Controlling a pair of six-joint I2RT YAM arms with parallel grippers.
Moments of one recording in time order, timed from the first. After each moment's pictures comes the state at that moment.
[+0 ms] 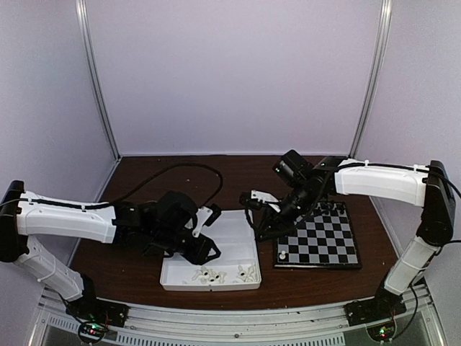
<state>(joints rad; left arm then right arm) -1.09 1.40 0.86 -0.26 0.06 -0.44 0.78 1.65 1.27 -0.75 -0.66 -0.41</state>
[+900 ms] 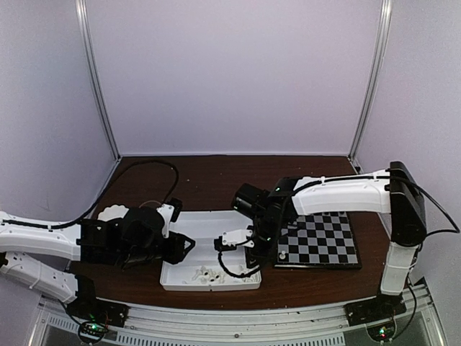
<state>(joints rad) -1.16 1.10 0.62 -0.21 -0.32 -0.65 1.04 1.90 1.42 -0.87 -0.29 -0.48</state>
